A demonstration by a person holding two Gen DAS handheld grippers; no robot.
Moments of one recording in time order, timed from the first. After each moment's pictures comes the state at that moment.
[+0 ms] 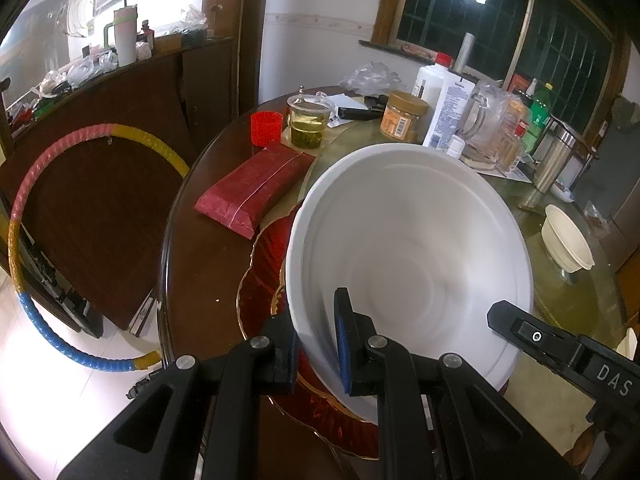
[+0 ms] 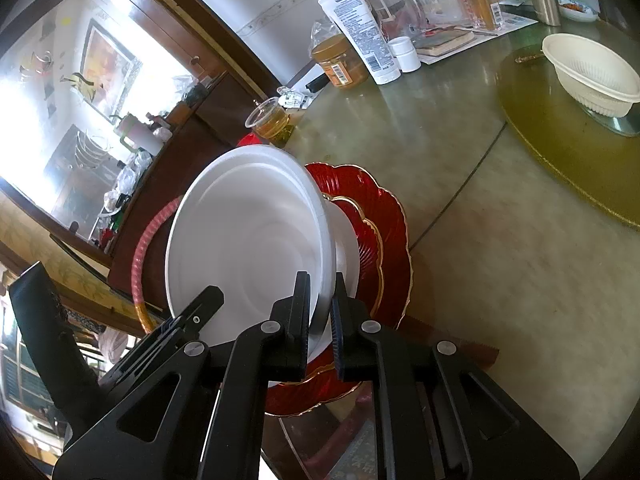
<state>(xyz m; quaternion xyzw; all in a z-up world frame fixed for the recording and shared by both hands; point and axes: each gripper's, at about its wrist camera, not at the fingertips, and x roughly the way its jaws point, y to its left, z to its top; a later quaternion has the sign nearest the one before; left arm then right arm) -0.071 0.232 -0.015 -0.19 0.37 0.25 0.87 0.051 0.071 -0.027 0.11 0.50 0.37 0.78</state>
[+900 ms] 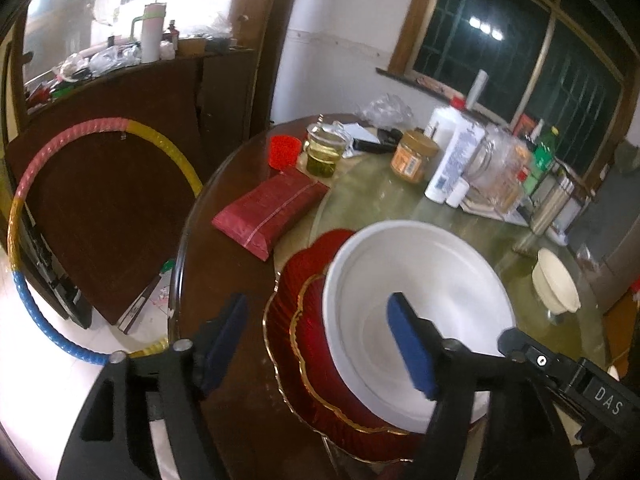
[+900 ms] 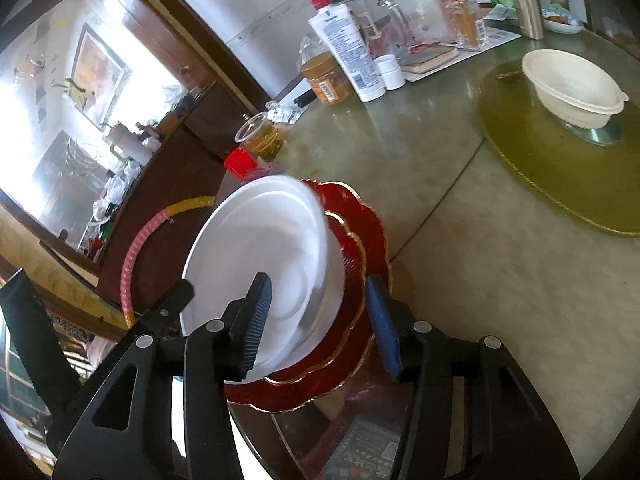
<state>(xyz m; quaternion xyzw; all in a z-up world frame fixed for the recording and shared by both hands) -0.091 0.246 0.001 -0.24 0.32 0.28 0.87 0.050 0.055 -0.013 0.11 0.49 0.33 0.80</state>
